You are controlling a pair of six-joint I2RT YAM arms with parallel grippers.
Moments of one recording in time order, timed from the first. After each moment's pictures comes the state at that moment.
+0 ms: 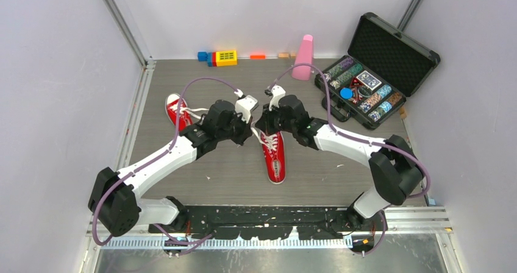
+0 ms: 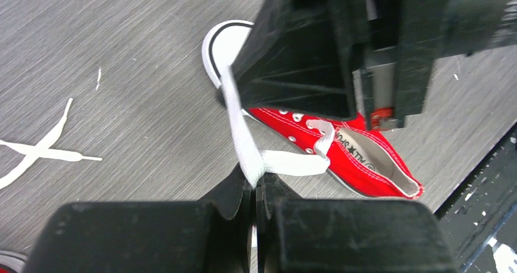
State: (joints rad) left arm -0.68 1.26 0.92 -0.25 0.14 -0.04; right arm 0.72 1.58 0.99 0.11 -0.18 0.35
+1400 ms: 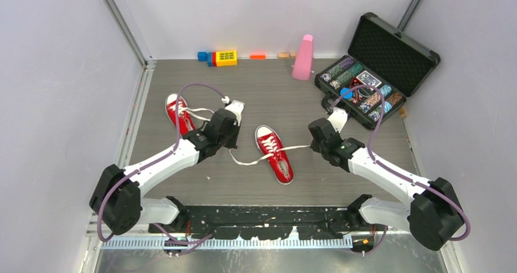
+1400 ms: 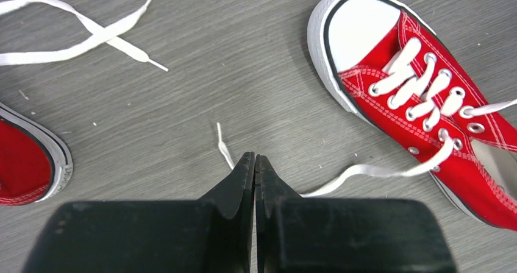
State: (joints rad) left arm -0.68 1.28 0.82 -0.29 -0.21 -0.22; right arm 0.61 1.13 0.66 -0.39 0.52 0.78
